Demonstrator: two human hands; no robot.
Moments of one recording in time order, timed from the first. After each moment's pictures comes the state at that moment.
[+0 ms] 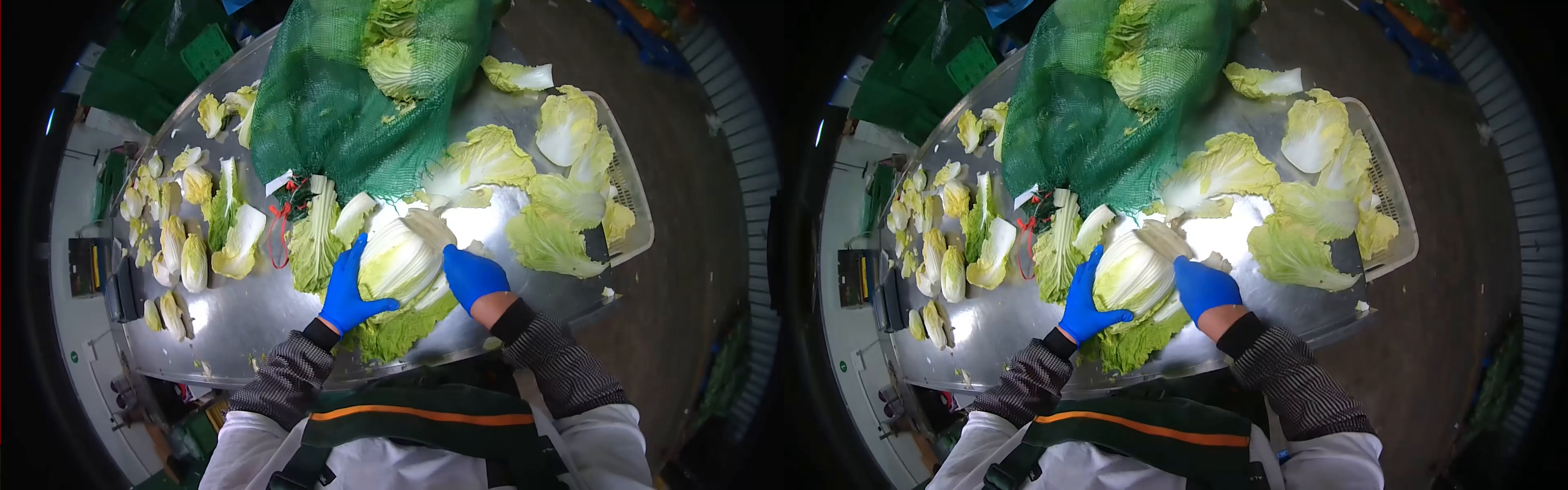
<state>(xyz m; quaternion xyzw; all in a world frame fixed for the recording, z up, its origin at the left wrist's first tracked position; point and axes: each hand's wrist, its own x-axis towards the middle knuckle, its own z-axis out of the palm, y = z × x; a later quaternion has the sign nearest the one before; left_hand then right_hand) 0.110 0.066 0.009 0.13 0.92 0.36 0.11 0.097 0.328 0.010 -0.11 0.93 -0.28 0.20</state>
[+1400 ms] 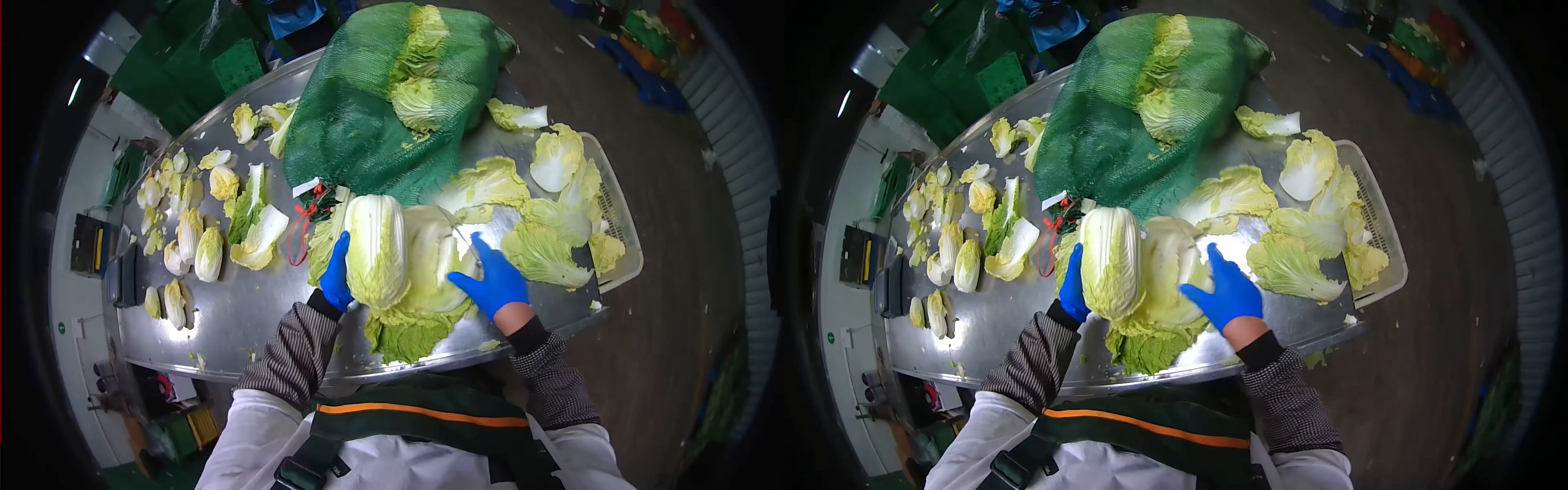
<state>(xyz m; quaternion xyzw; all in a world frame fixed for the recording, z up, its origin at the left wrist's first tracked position) 0.092 0.058 0.030 -0.16 0.26 0.92 0.25 0.117 0.345 0.063 -0.01 0.89 -0.44 0.10</state>
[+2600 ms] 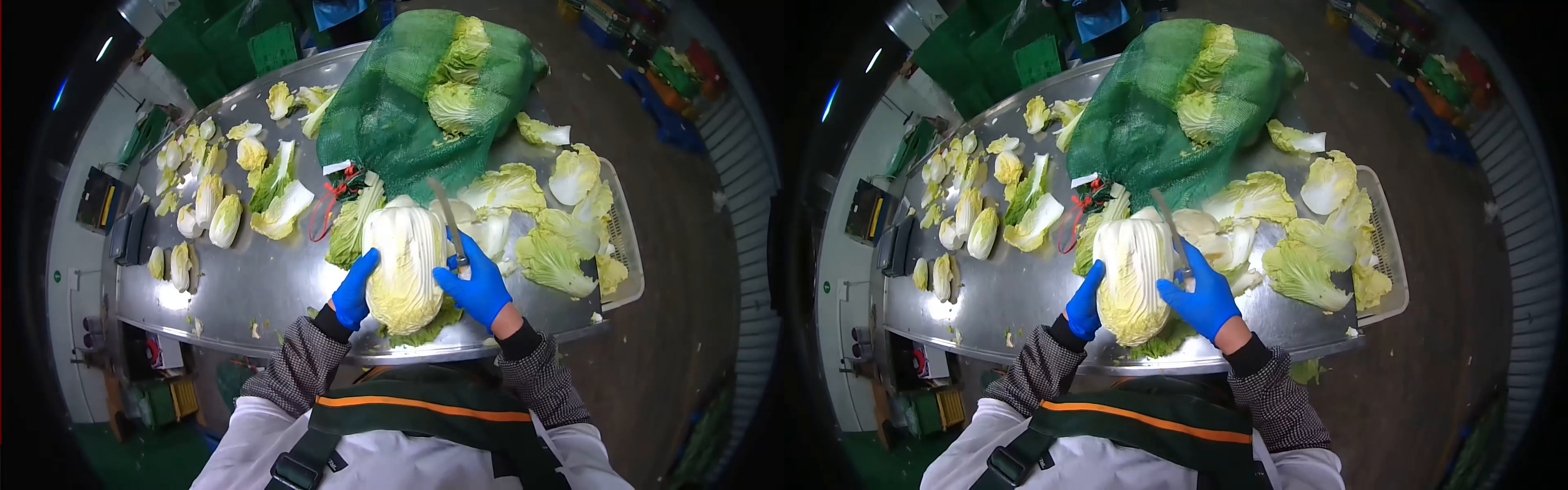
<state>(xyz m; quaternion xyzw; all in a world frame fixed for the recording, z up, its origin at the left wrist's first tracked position) 0.161 0.072 0.079 -0.10 0.38 0.90 0.20 0.135 0.297 0.109 -0.08 0.76 -0.62 0.17</state>
